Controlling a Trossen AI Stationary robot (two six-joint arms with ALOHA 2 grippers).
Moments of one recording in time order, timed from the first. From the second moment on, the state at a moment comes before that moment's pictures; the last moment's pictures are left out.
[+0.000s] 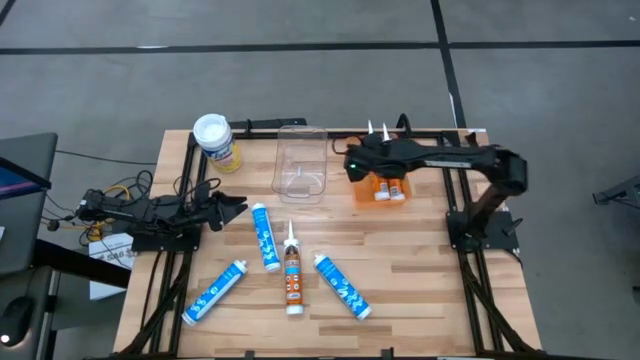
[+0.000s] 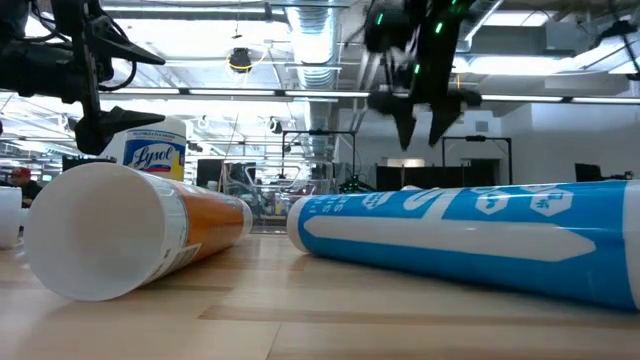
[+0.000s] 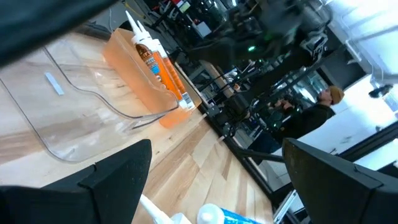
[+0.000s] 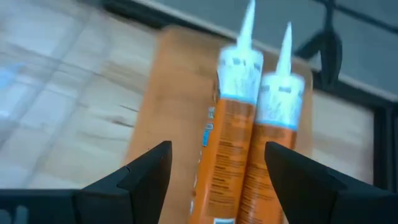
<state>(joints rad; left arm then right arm) -0.19 0.01 0.05 -0.05 -0.49 -0.87 -0.24 1.65 1.36 -1.02 0.59 0.84</state>
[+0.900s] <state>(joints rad) -0.19 0.17 0.23 0.08 -0.22 -0.54 0.18 0.89 0.84 -0.59 0.61 0.59</state>
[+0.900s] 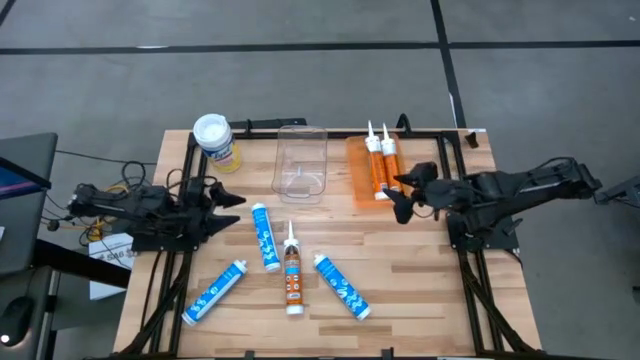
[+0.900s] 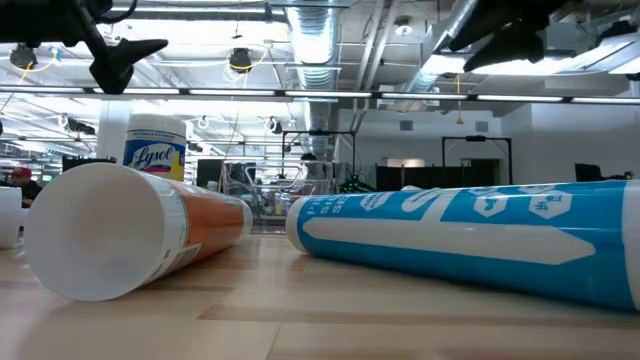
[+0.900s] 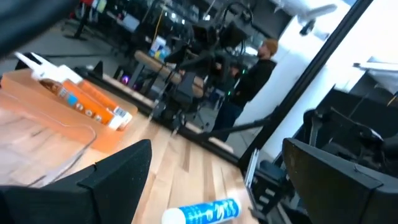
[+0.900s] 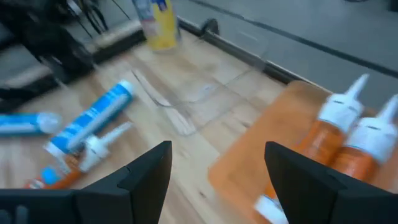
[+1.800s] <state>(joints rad) -0.19 1.29 0.71 -0.01 -0.01 -0.91 0.20 0.52 0.40 -0.20 0.52 0.57</state>
